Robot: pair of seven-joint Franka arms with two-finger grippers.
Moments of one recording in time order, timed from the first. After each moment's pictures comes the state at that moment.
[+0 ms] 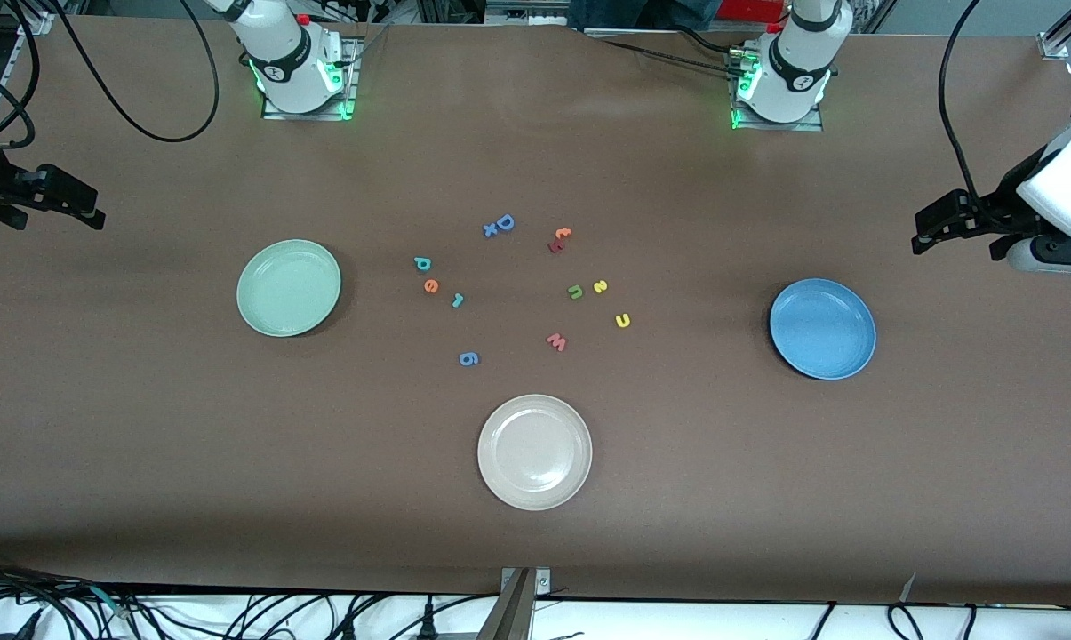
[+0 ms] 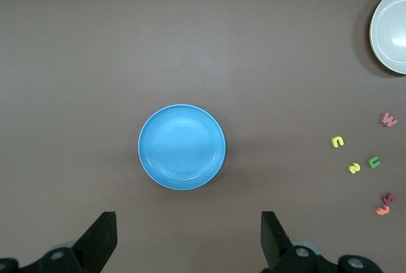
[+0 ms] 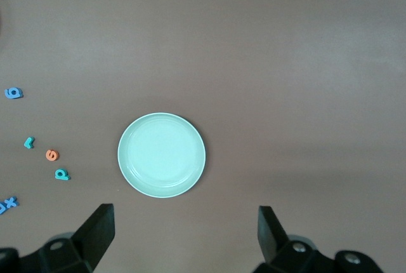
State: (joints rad) left arm 0.00 0.07 -0.03 -1.56 -0.02 1.61 0.02; right arm -0.01 -0.01 -0.05 -1.66 0.00 1.65 -0.08
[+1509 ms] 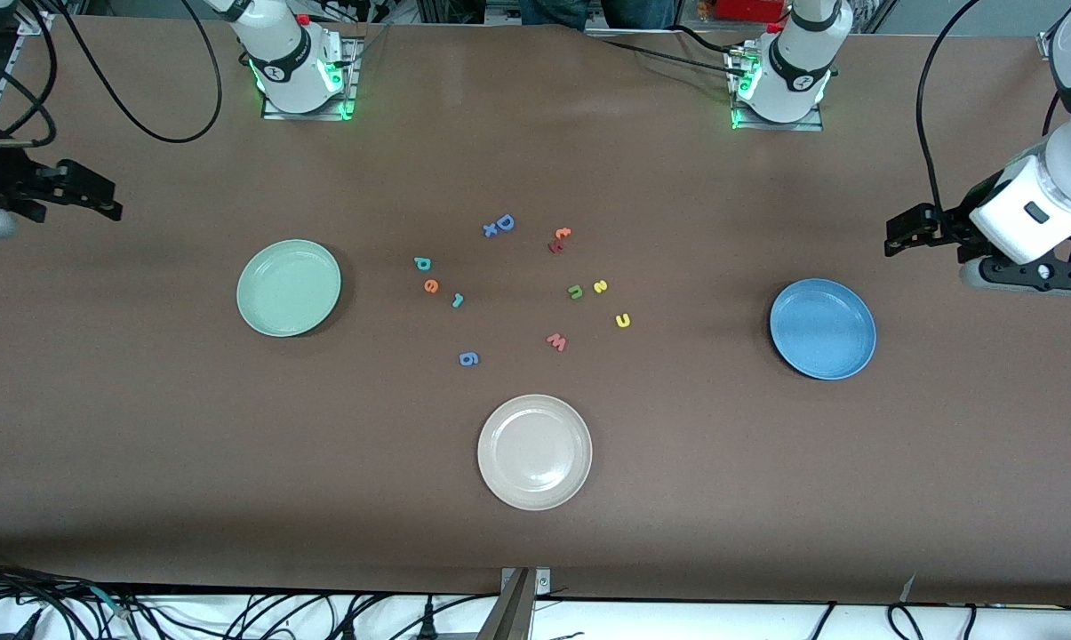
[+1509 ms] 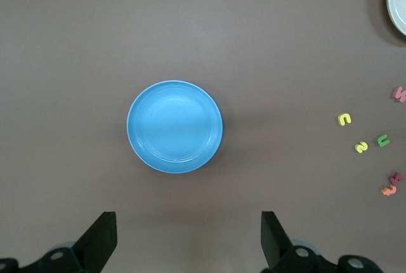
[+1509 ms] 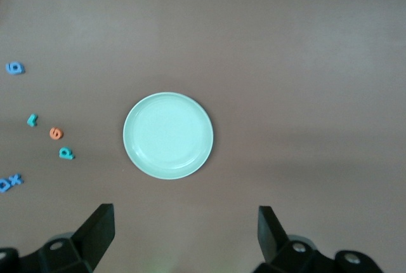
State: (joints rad) left arm -0.01 0.10 -0.04 -1.62 -0.02 1.60 0.03; right arm 0.03 0.01 -0.05 -1.67 0.00 1.59 -0.08
